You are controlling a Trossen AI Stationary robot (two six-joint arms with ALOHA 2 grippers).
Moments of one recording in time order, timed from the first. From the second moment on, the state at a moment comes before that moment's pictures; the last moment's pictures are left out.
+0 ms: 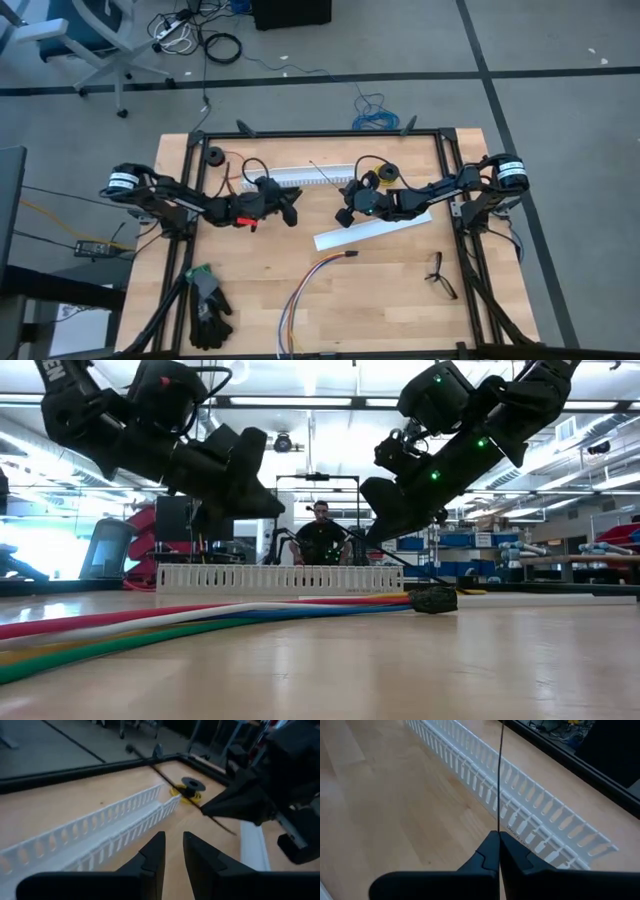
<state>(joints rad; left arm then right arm) 0.01 1.50 0.43 0.82 -0.56 -0.48 0.00 1.65 0.73 0.33 0.59 0.26</state>
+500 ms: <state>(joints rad) 0.07 1.52 0.45 0.89 -0.56 -0.66 0.00 1.65 0.73 0.40 0.58 0.20</state>
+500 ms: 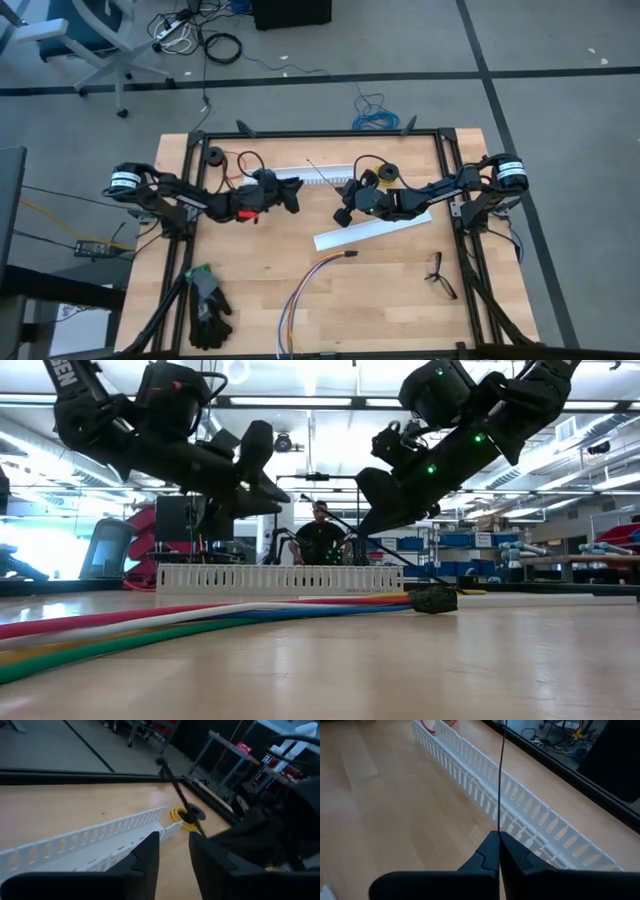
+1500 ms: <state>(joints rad) 0.18 1.62 0.61 0.88 -0.55 -0.92 -0.03 1.65 0.73 0.42 0.55 0.15</state>
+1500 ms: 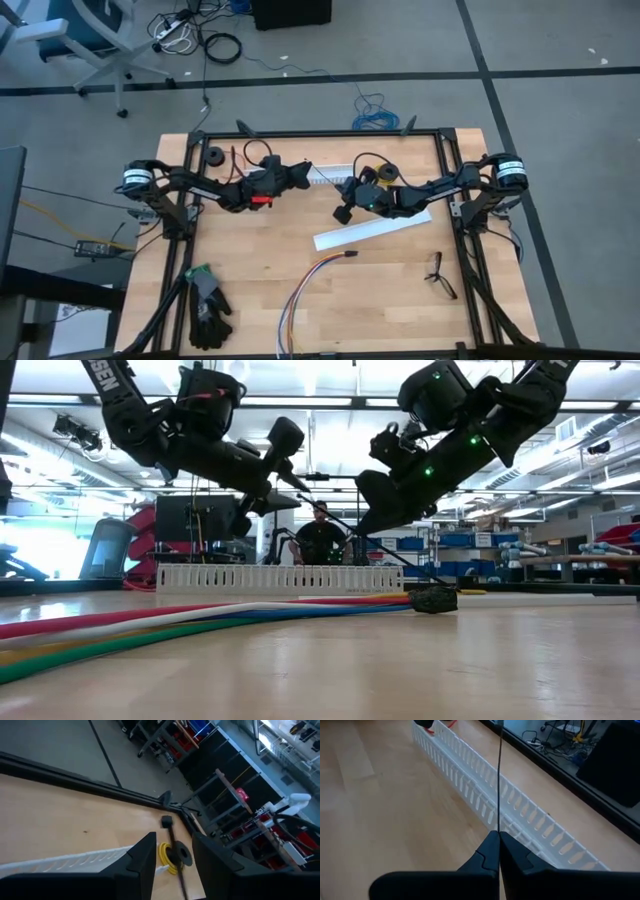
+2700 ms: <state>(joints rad) 0.24 1.73 0.72 0.85 -0.21 -0.58 -0.04 1.65 0.73 0.39 0.52 0.16</state>
